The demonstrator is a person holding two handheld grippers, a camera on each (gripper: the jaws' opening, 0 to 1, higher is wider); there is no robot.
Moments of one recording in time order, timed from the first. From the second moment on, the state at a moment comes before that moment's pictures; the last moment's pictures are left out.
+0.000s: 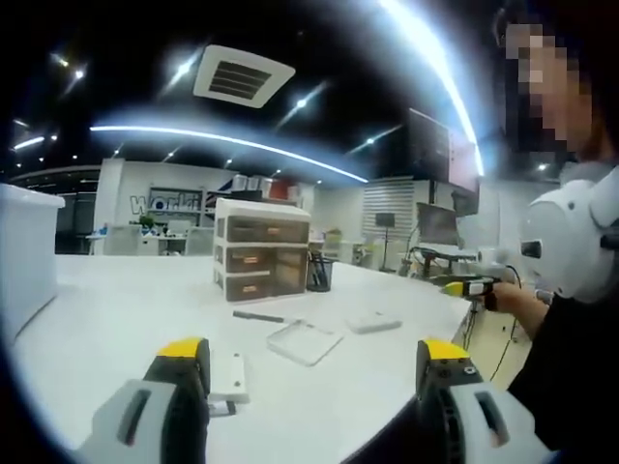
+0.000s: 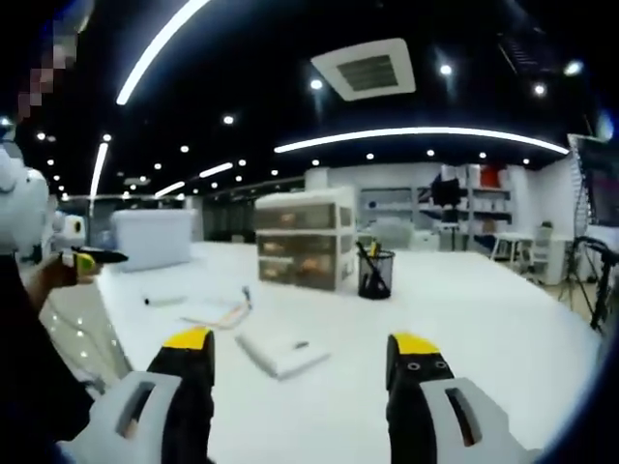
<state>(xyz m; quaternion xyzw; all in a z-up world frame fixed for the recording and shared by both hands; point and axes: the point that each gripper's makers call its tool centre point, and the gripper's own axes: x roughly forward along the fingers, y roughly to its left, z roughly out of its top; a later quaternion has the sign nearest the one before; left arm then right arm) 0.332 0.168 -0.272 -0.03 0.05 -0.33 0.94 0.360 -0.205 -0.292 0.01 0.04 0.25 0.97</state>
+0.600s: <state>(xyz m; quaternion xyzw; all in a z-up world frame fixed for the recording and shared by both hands) 0.332 0.180 -0.279 -0.03 0.05 -0.32 0.94 0.371 -0.175 -0.290 -0.04 0.10 0.30 0.95</state>
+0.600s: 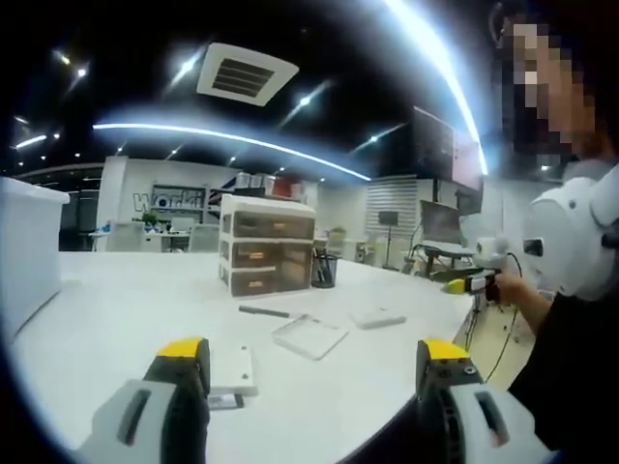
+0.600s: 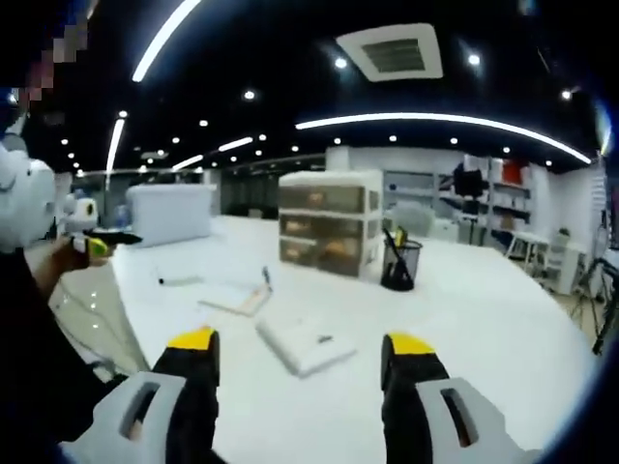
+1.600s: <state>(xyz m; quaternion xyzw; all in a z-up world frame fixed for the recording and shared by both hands) 0.326 0.194 -0.282 -0.02 0.05 -0.31 0.95 0.439 -0.053 -0.254 -0.18 0.23 0.50 0.81</state>
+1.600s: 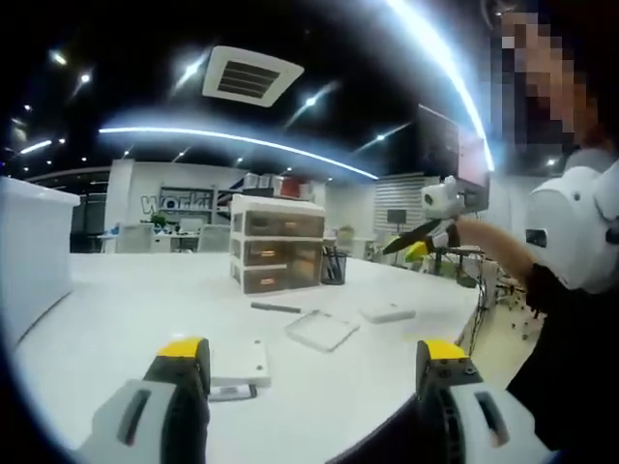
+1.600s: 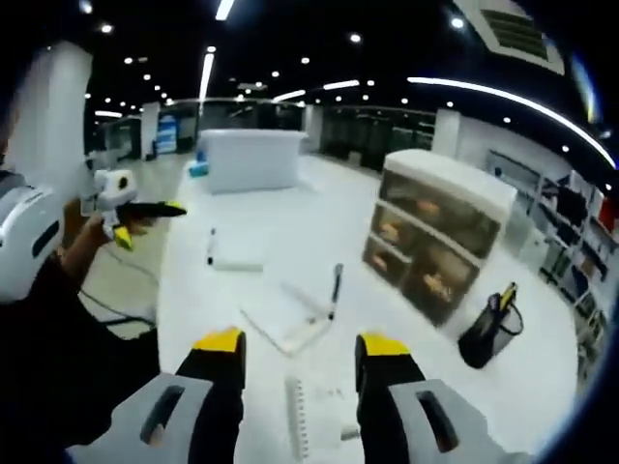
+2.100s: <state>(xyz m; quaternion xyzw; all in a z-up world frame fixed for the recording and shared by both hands) 0.325 0.208 -0.285 -0.02 0.05 -0.29 0.95 0.499 0.027 -0.282 -0.24 0.29 0.53 0.76</state>
